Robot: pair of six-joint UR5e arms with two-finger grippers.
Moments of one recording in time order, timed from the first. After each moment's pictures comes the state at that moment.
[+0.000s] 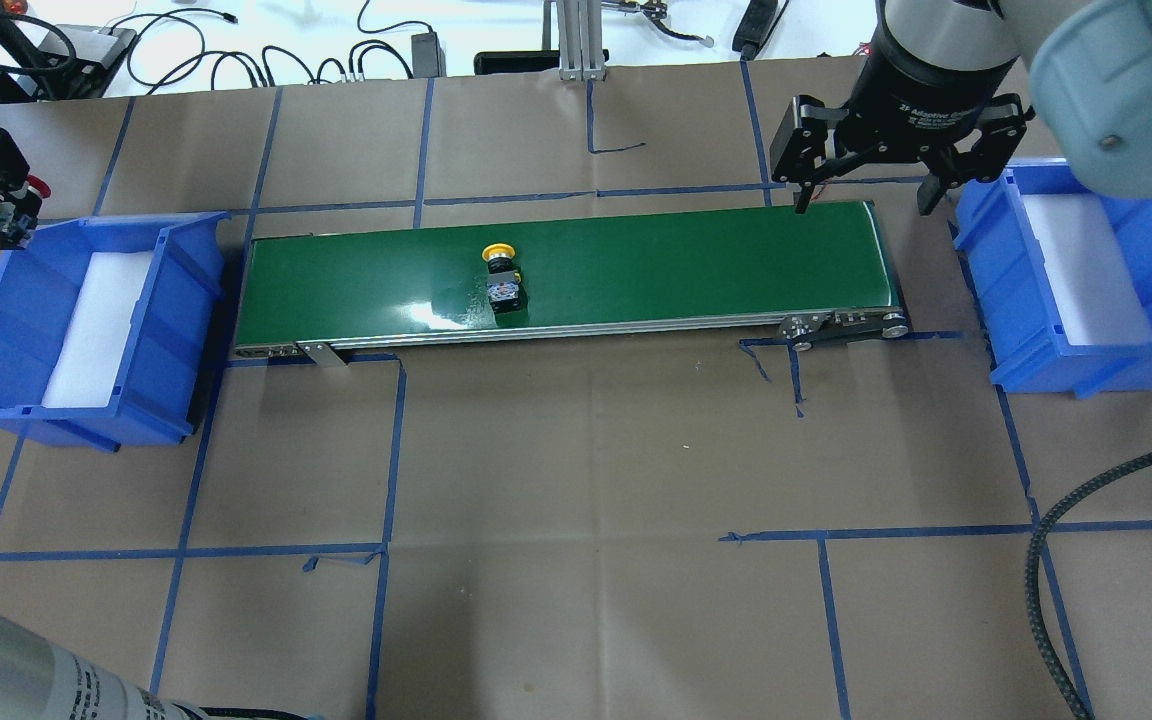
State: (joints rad) left arm -1.05 -1.97 -1.28 -1.49 1.54 0.51; right arm 1.64 -1.58 1.54 -1.60 -1.60 0.15
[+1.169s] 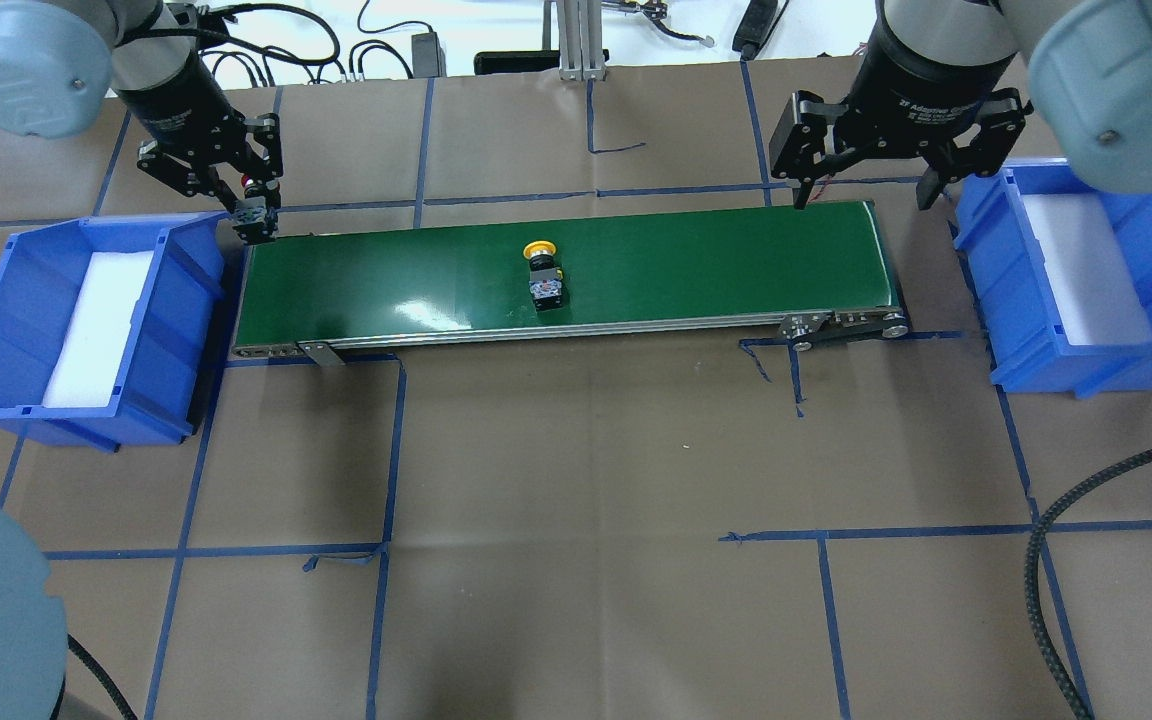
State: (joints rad) left arm -1.40 -1.94 -1.44 -1.37 1.55 -0.02; right arm 1.64 -1.57 1.53 -1.60 -1.60 0.14
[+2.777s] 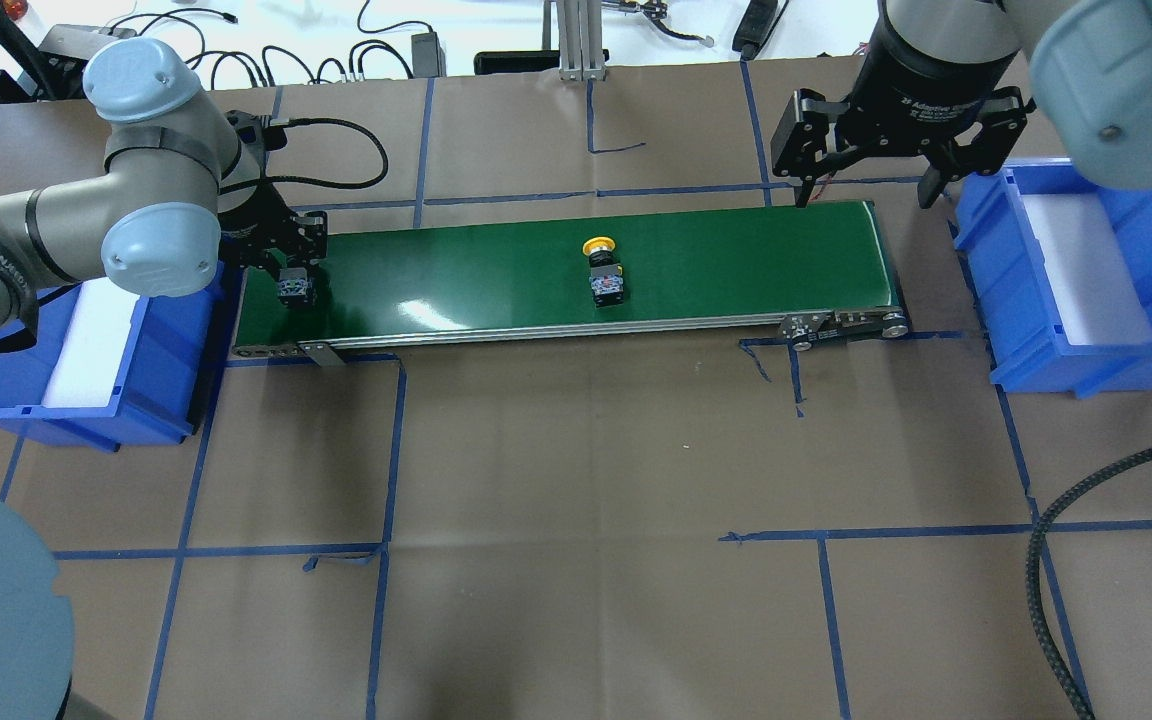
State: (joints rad) left arm -1.41 -1.95 -1.74 -0.95 1.59 0.04; right arm 1.64 -1.57 1.52 -1.60 -1.60 0.14
